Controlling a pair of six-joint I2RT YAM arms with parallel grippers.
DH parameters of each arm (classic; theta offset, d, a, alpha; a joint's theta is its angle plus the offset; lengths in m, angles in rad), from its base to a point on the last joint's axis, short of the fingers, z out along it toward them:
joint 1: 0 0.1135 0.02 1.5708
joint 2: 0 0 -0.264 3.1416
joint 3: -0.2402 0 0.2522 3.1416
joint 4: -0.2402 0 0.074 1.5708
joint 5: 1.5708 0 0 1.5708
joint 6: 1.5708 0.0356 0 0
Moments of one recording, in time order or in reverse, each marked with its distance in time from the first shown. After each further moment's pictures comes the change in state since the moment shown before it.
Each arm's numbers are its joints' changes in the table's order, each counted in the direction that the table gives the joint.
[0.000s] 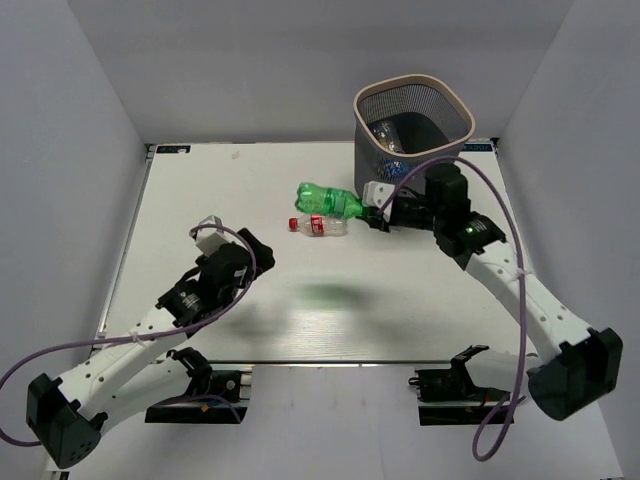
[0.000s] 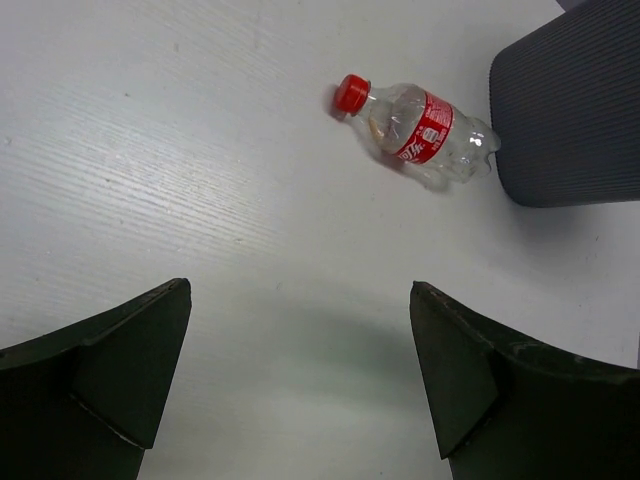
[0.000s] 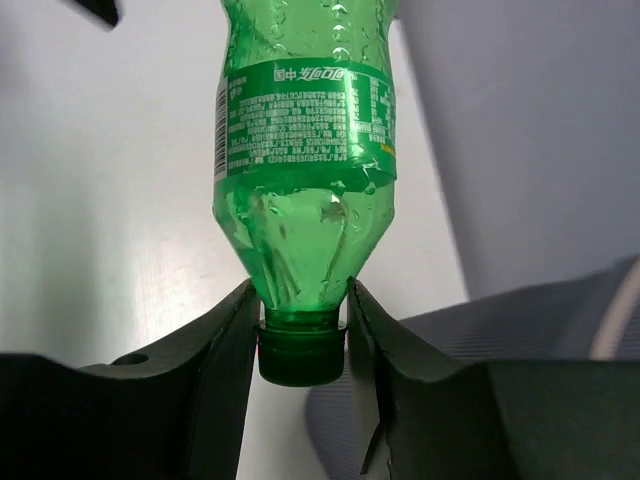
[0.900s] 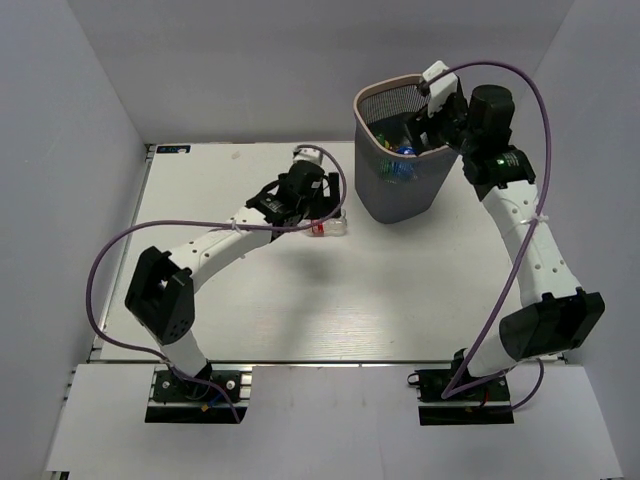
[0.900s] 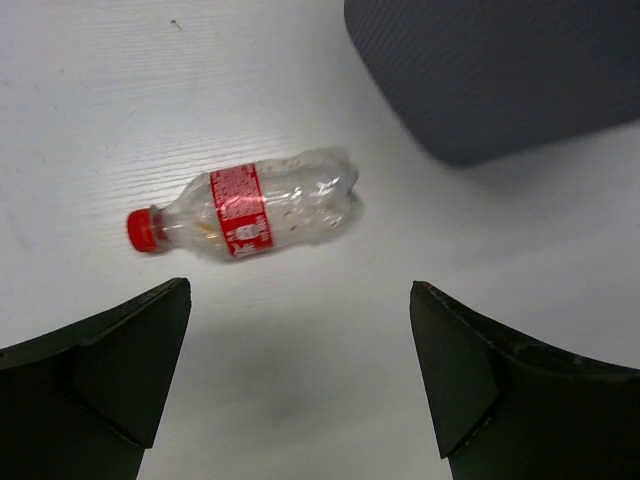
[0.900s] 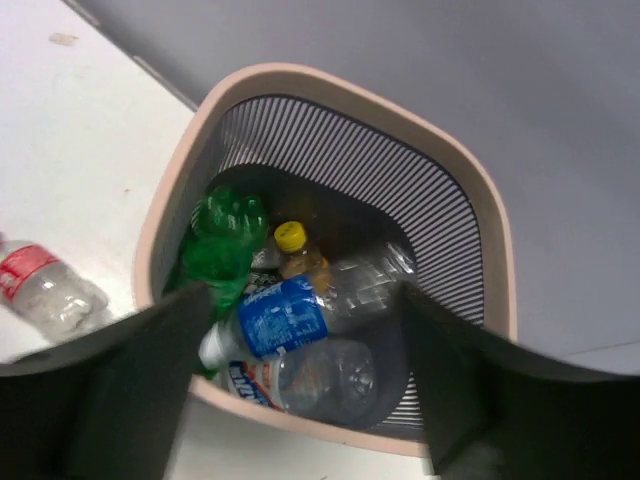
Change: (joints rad) left arm 0.020 -0.848 -0.725 0.114 0.268 0.425; right arm -0.253 -0.271 -0.569 -0.065 0.419 0.402
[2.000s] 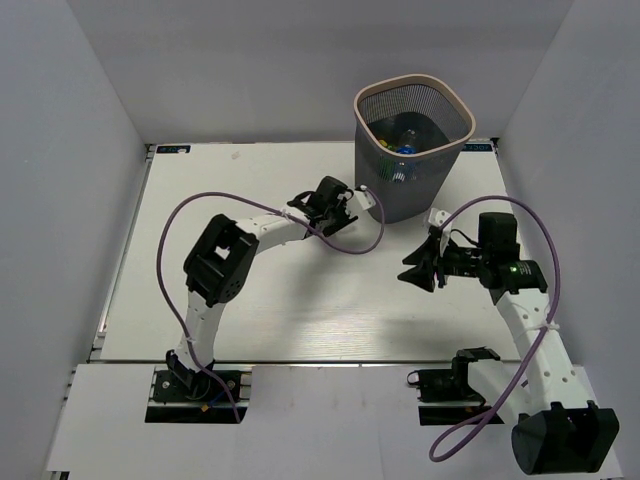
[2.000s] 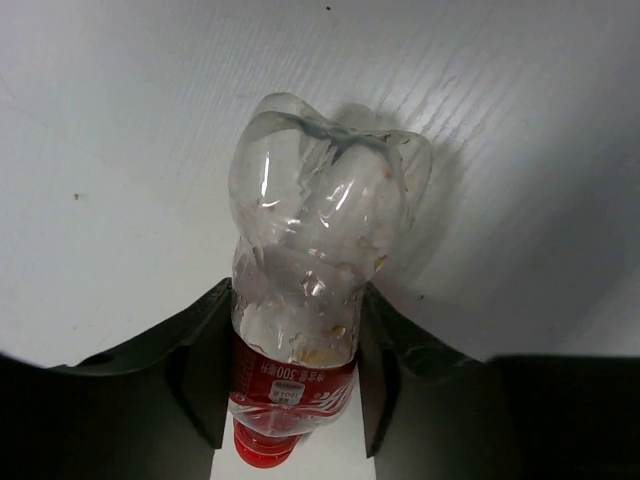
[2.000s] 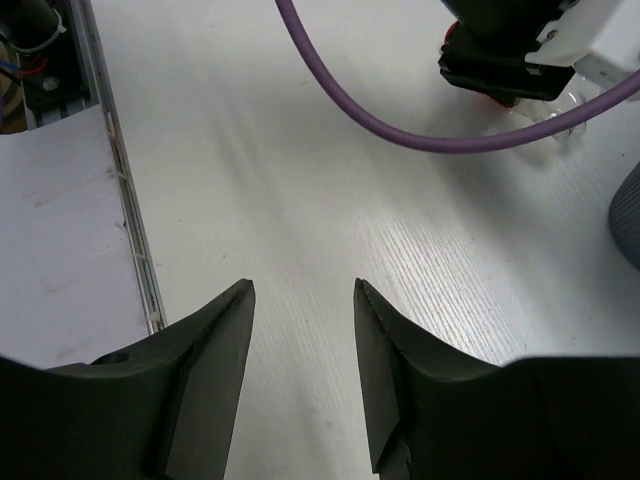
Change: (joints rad) left arm 0.003 -0.431 -0.120 0.151 0.195 1.071; right arm -0.153 0.605 0.851 -0.332 -0.778 -0.135
